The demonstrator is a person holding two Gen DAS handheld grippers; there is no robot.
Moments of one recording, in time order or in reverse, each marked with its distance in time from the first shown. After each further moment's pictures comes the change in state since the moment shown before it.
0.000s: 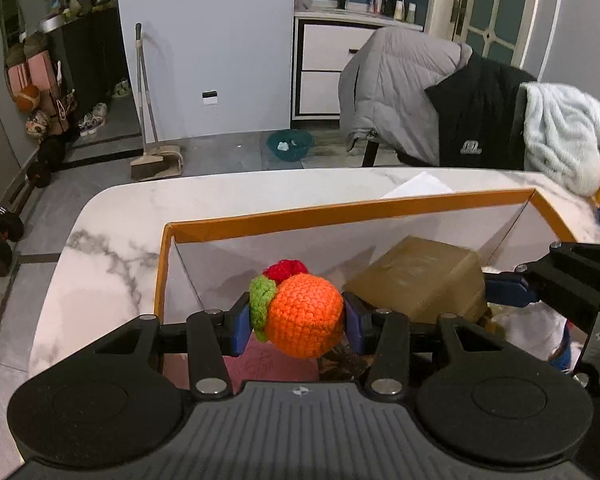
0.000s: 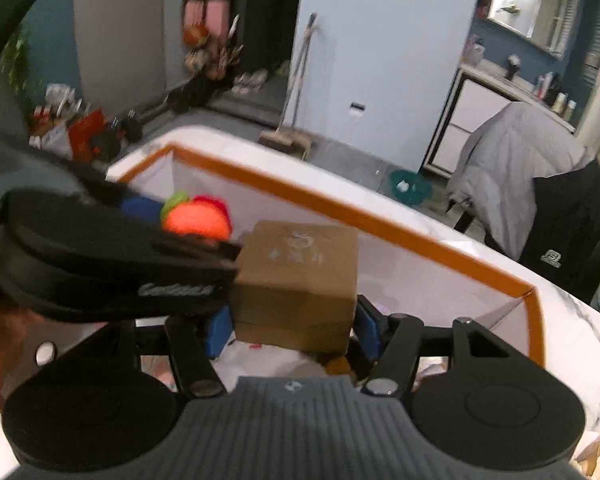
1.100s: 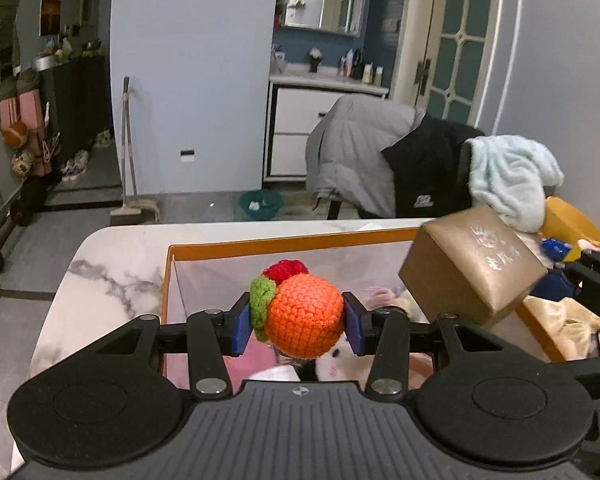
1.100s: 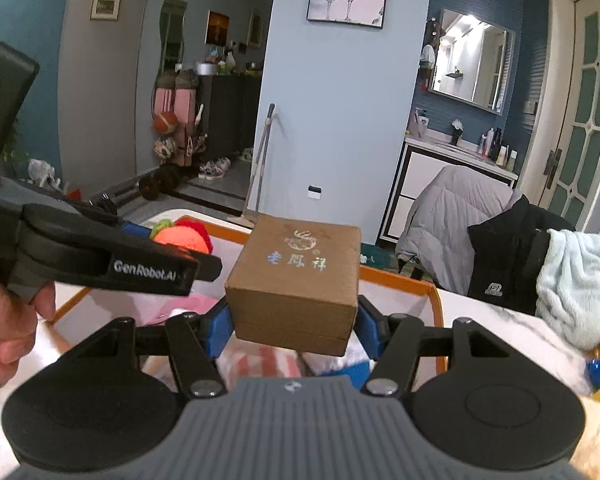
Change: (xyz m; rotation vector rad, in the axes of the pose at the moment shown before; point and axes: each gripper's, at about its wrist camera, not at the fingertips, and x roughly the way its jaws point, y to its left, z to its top) left arm -0.063 -0.005 -0.028 -0.016 -0.203 -0.099; right arm -0.109 0.006 -0.046 0.074 -0.283 -0.112
